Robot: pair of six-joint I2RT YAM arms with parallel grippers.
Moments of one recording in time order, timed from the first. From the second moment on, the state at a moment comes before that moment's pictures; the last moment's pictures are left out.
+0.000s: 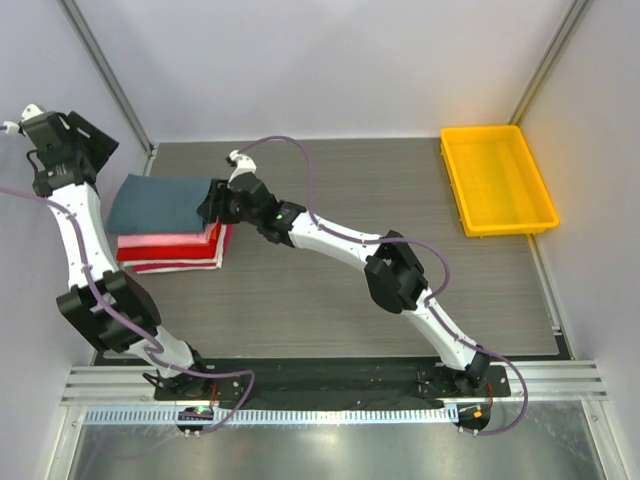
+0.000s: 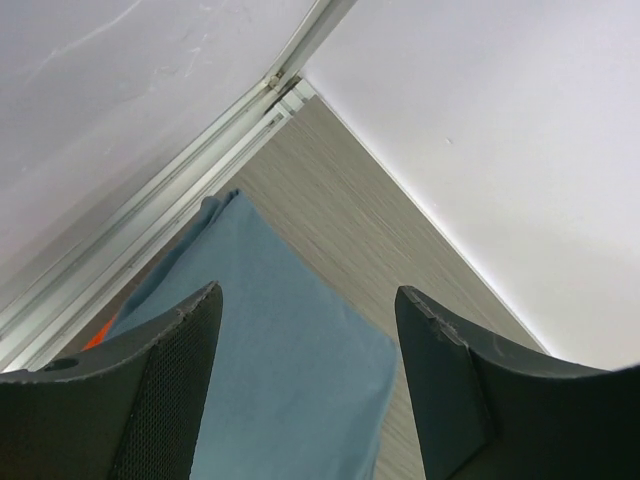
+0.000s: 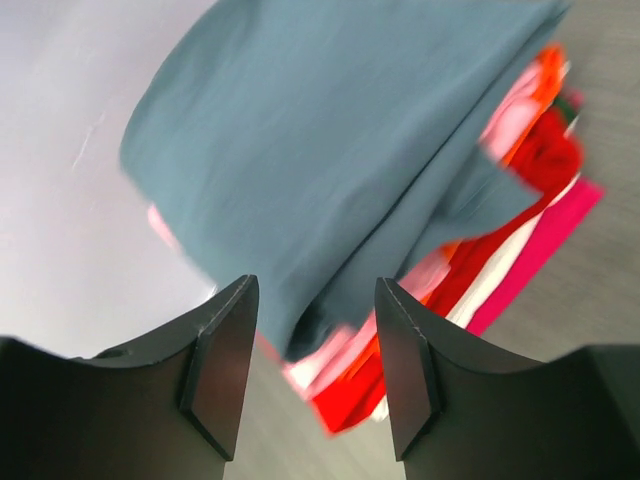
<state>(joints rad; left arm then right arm) 0.49 1.62 1.71 -0.52 0.08 -0.52 0.97 2.42 2.19 -0.04 0.06 0.71</state>
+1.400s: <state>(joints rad) 0.49 1.55 1.62 -0.59 0.09 -0.49 0.99 2.49 2.31 -0.19 0.02 0.81</state>
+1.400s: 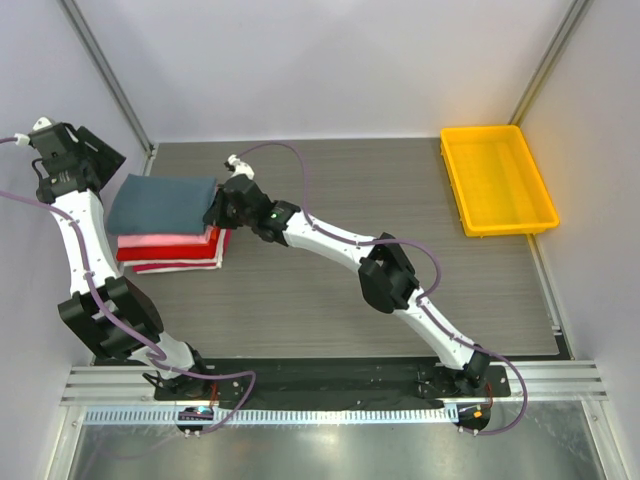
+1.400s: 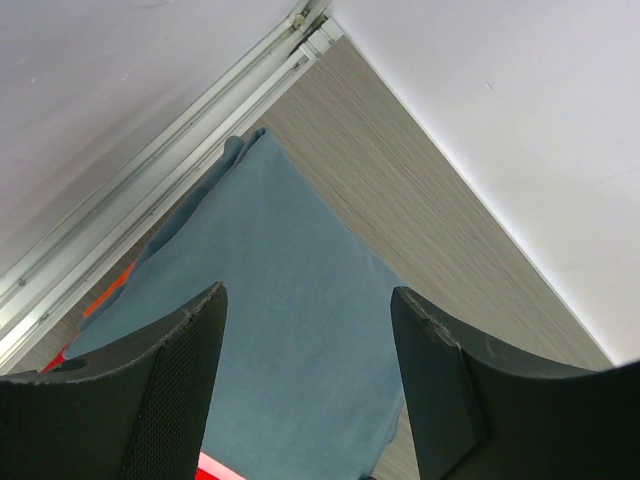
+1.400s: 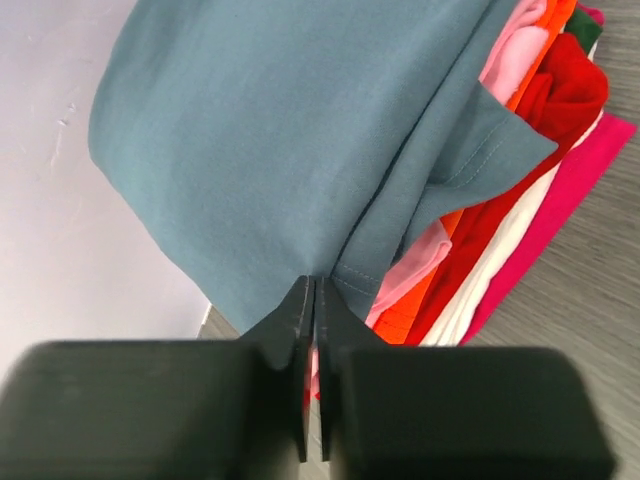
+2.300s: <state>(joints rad) 0.49 1.55 1.59 -0.59 0.14 -0.52 1.02 2.33 2.04 -0.06 0.01 0.80</state>
